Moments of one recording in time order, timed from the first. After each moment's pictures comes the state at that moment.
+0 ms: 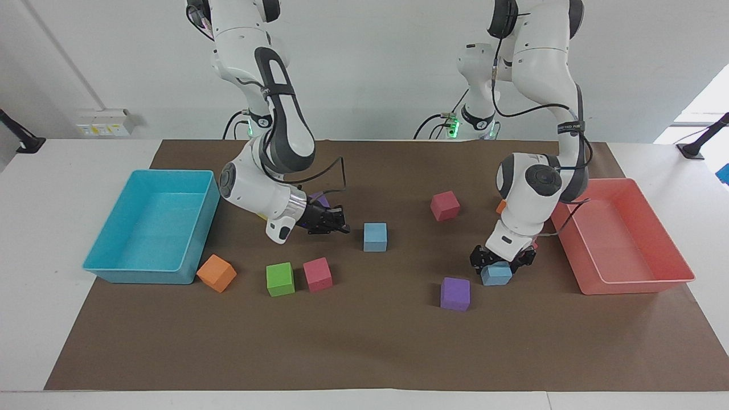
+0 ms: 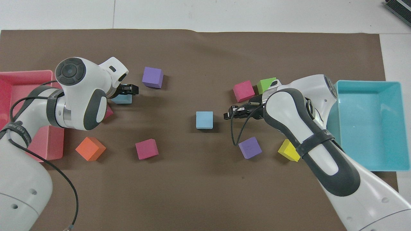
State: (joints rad) left arm -0.24 0.42 0.02 -1.82 0.01 2.37 -0.18; right arm 0.31 0.36 -0.05 -1.91 0.98 2.14 -0.36
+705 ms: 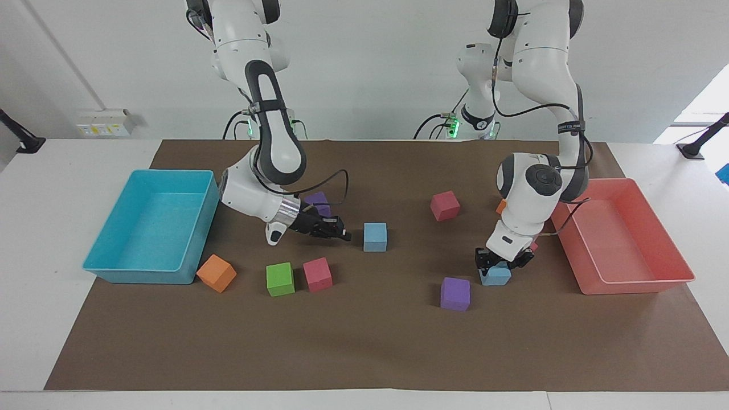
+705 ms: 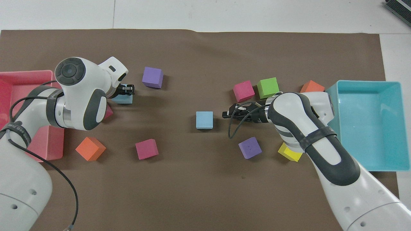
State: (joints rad) left arm -0.24 0.42 0.02 -1.82 0.01 2.37 -0.19; right arm 0.31 0.38 -0.05 -1.99 1.22 2.23 -0.36
